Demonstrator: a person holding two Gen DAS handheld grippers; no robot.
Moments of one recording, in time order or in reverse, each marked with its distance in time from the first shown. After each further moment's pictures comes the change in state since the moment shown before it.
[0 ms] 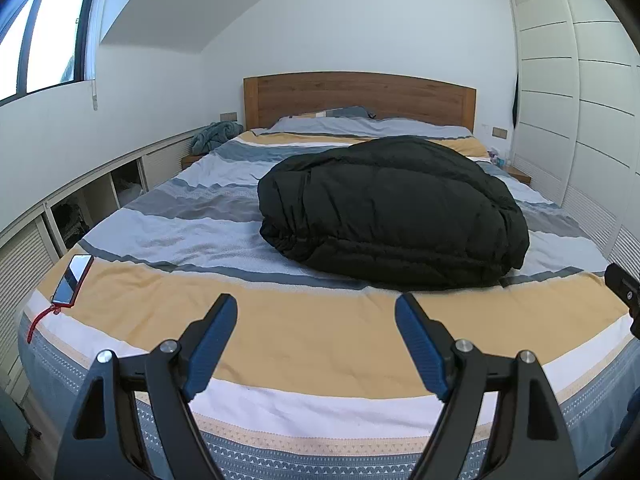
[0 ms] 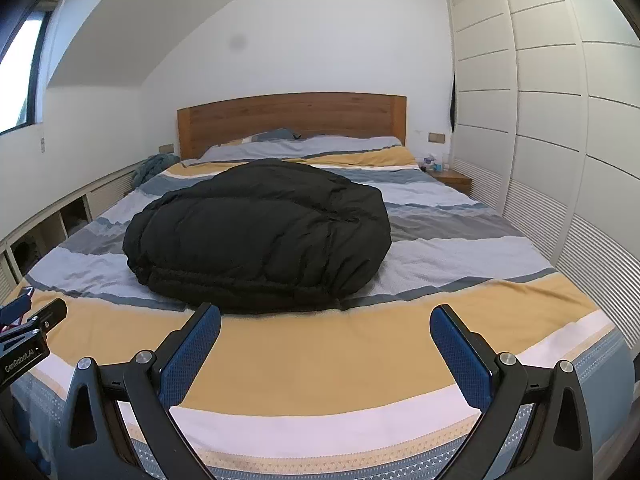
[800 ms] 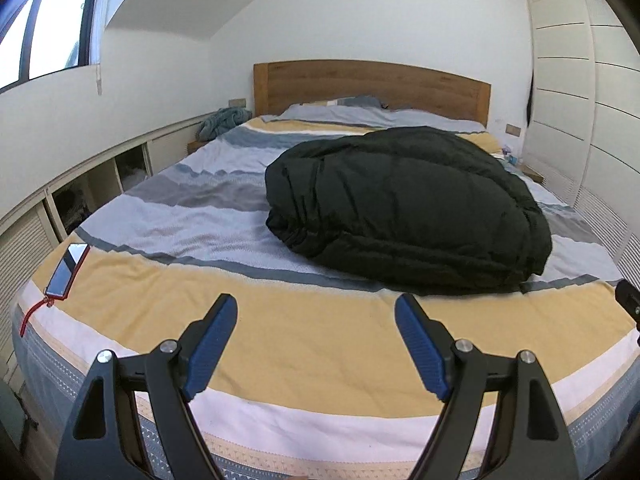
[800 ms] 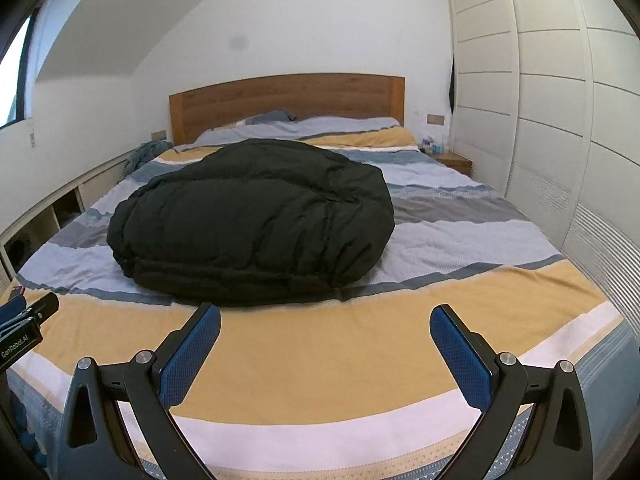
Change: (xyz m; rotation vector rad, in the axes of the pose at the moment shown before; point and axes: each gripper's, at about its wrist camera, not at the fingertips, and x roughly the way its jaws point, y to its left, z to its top) left arm 0.037 0.010 0.006 -0.030 0.036 0.024; right arm 0.035 -0.002 0.000 0.015 0.053 -0.014
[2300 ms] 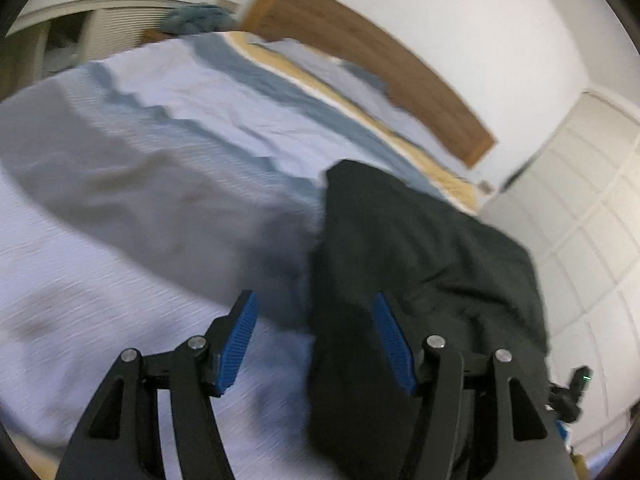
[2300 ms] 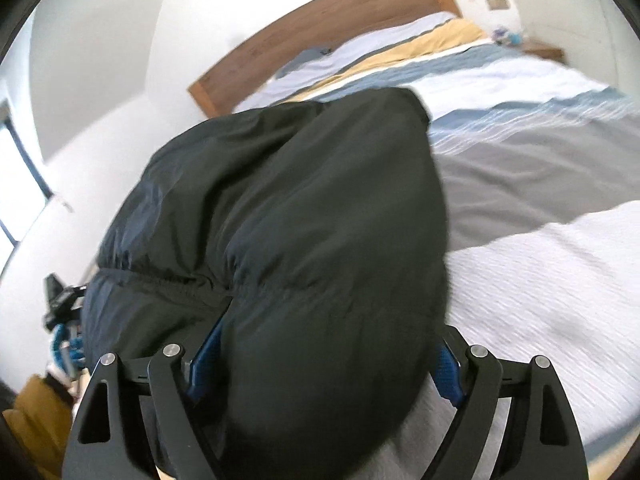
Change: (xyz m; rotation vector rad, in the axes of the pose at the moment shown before) left arm 0.364 0.189 0.162 -0.404 0.235 -0.385; right arm 0.340 -0.144 0.094 0.242 0.295 0.402
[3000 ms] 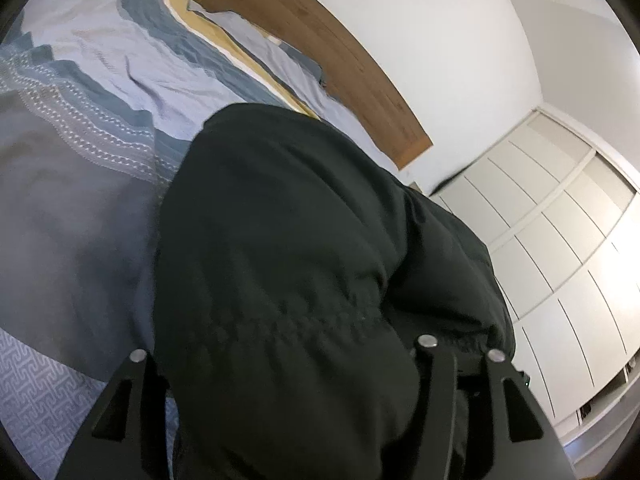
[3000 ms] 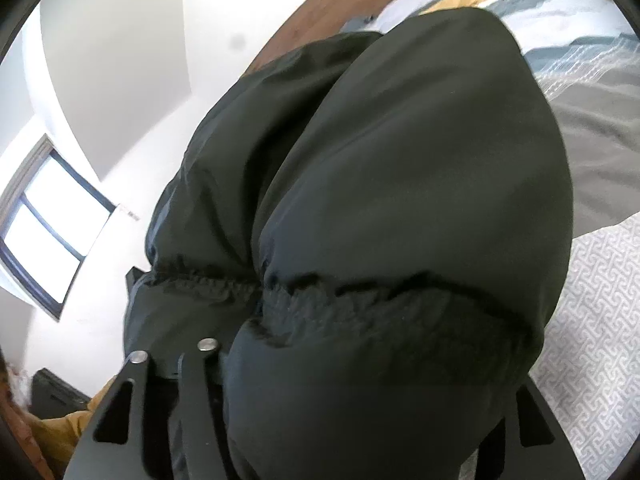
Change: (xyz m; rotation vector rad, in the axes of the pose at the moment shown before) left arm 0.134 -0.045 -0.010 -0.047 0.019 -0.354; right arm 0.110 0.058 0.017 0.073 0.080 0.365
